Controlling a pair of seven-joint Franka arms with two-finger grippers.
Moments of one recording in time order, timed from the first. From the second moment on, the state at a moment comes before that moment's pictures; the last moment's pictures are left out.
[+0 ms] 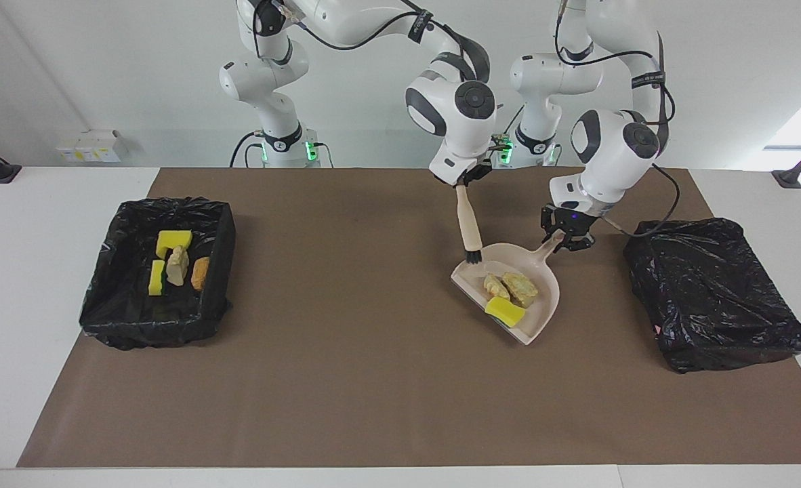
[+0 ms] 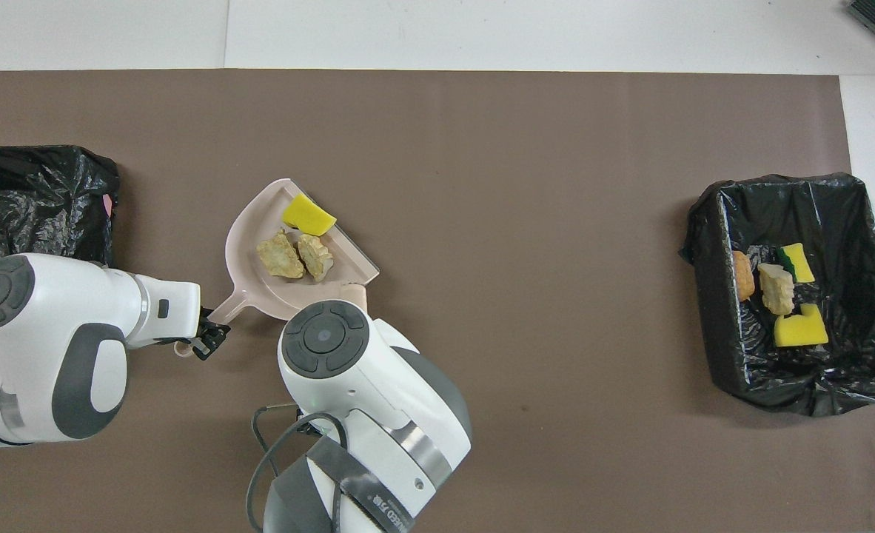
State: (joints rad) left arm -0.06 -0.06 -0.10 -2.33 -0.22 2.26 0.83; right arm 0.65 0.34 0.22 -1.62 0.23 1.74 0.78
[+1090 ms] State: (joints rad) left arm 0.33 -0.01 -0.08 -1.87 -0.20 1.81 0.83; right arm 0.59 0.06 0.22 -2.13 0.23 1.84 0.64
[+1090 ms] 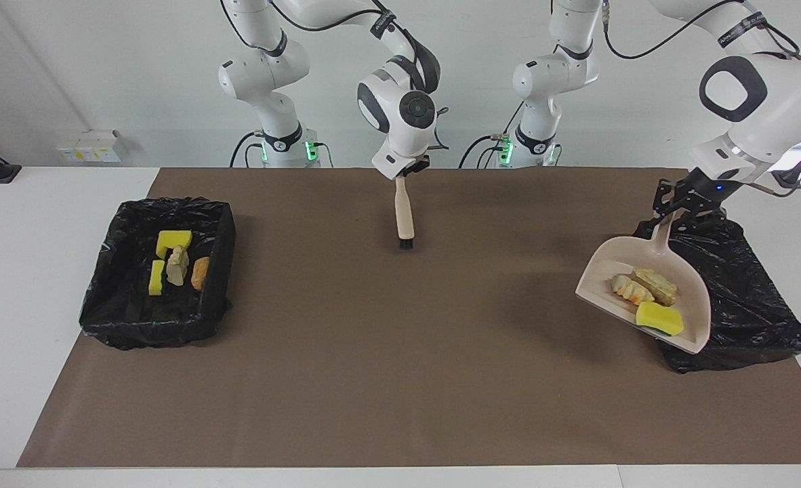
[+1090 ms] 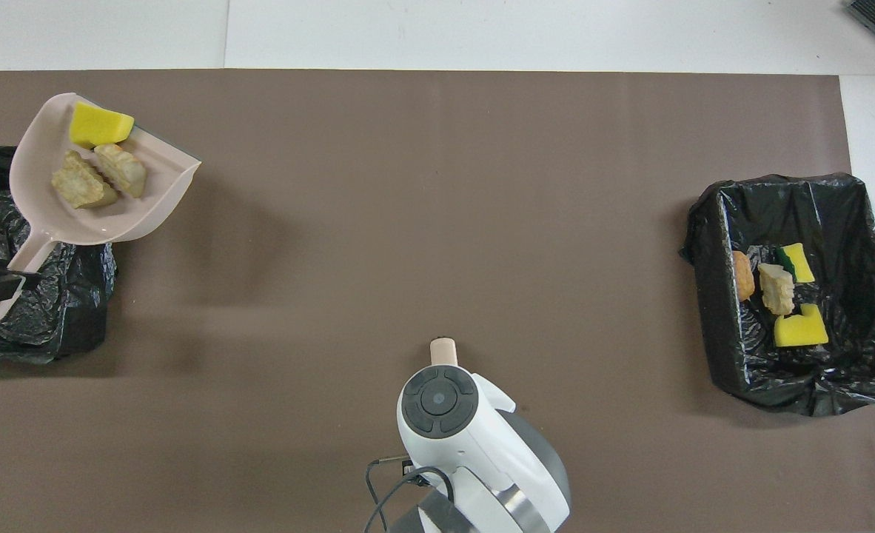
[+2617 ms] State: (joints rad) left arm 0.53 0.10 -0.11 -1.71 0.54 1.80 1.42; right arm 0.60 0.06 0.22 -2.20 0.25 1.96 0.64
